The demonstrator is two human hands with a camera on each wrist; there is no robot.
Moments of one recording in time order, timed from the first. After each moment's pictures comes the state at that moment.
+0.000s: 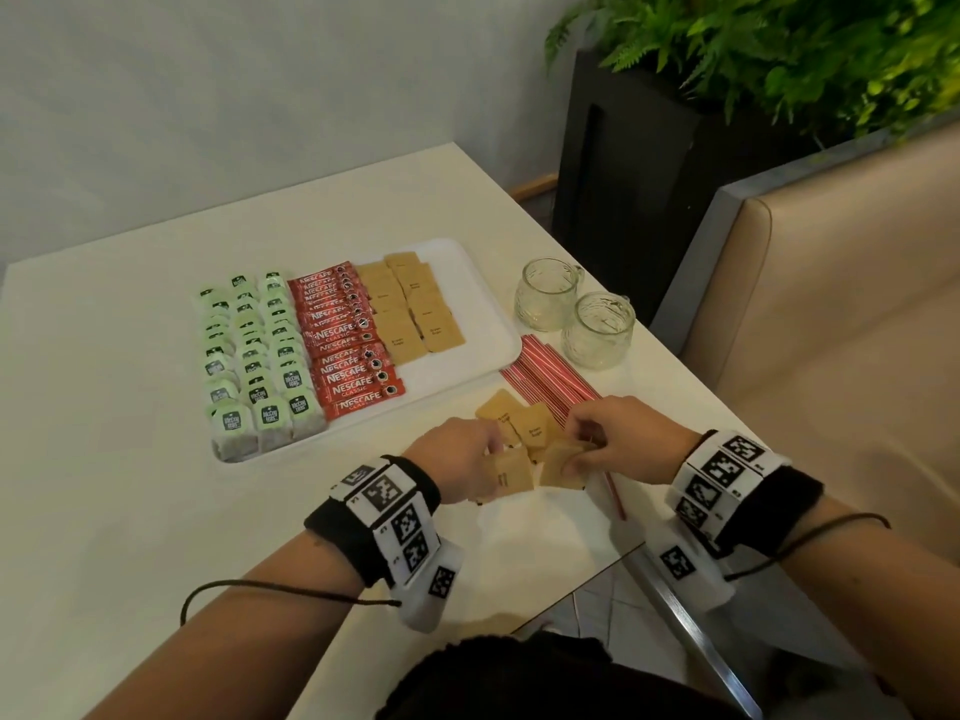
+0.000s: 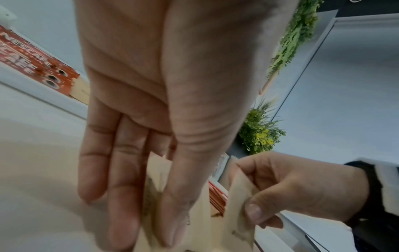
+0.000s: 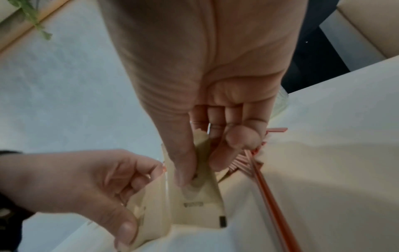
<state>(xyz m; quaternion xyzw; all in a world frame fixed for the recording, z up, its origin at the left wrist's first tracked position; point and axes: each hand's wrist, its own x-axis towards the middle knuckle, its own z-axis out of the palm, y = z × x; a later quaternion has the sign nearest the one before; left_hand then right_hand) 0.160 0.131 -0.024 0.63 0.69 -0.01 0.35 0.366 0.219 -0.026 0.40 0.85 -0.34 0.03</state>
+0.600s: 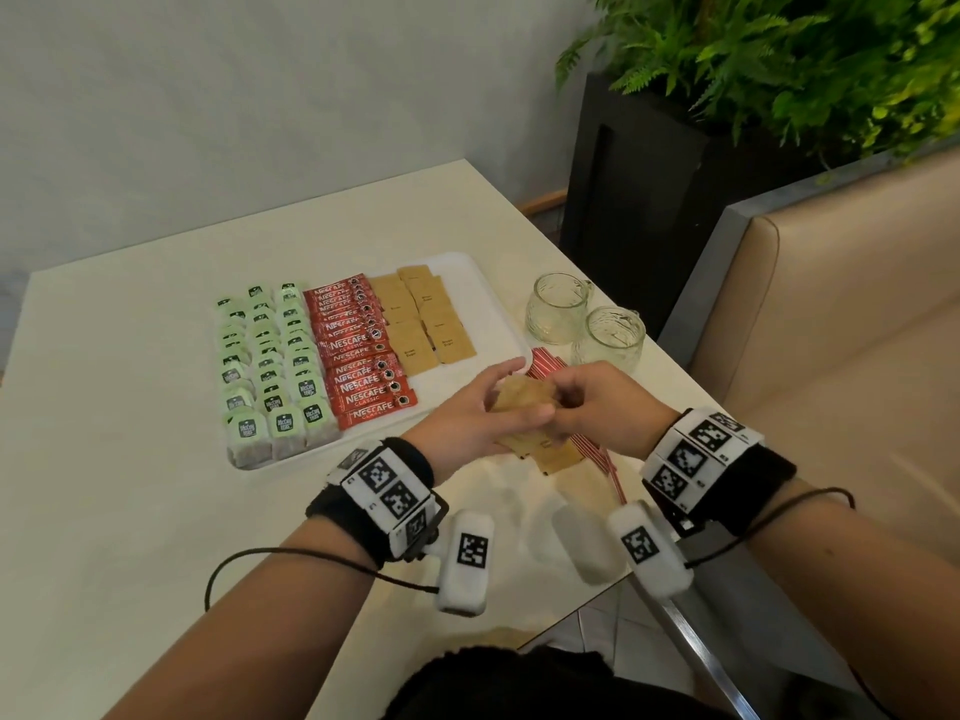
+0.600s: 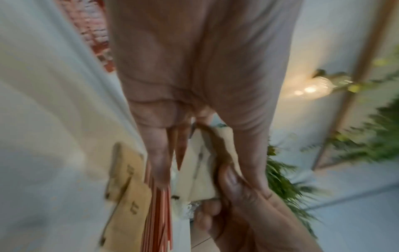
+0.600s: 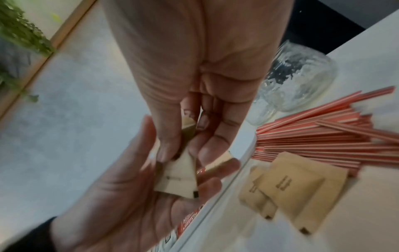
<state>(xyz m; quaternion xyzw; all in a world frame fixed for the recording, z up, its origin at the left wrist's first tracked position) 0.154 0.144 -0.003 0.40 0.55 0.39 0.62 0.324 0.219 0.007 0.37 0.74 -0.54 -0.13</state>
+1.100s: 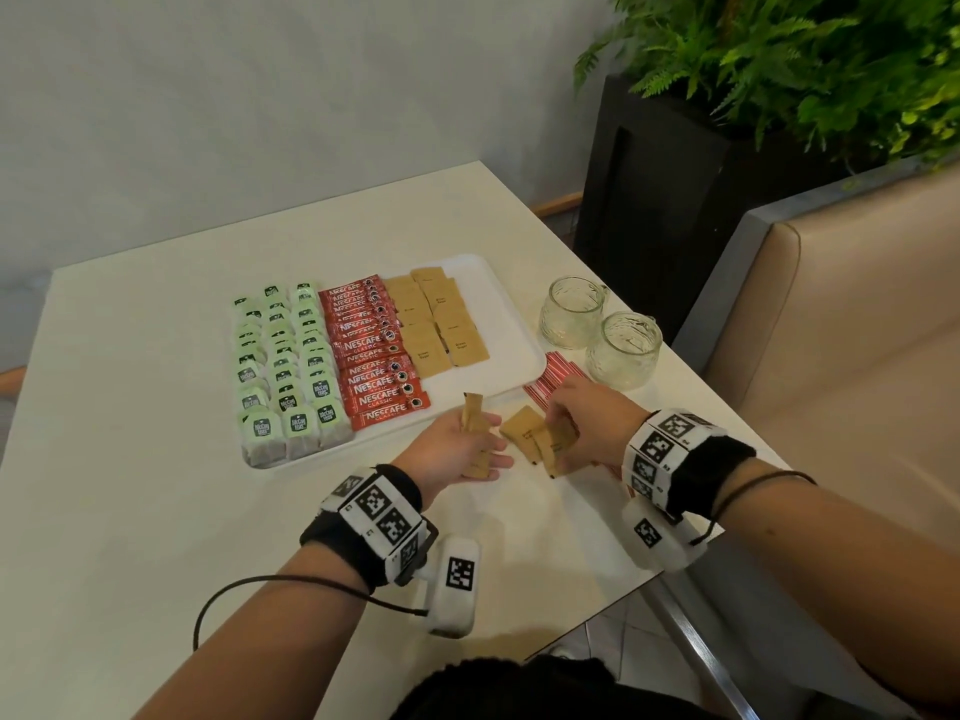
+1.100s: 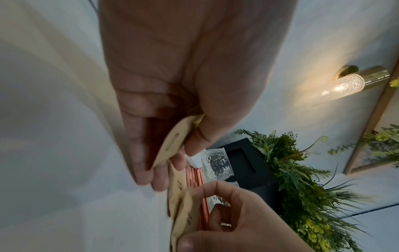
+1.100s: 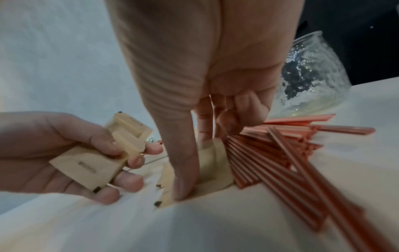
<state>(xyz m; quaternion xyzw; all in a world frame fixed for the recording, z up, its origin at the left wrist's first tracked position) 0.134 0.131 -0.034 0.27 0.64 0.41 0.60 0.307 0.240 -0.028 0.40 0.88 -0.24 0.10</state>
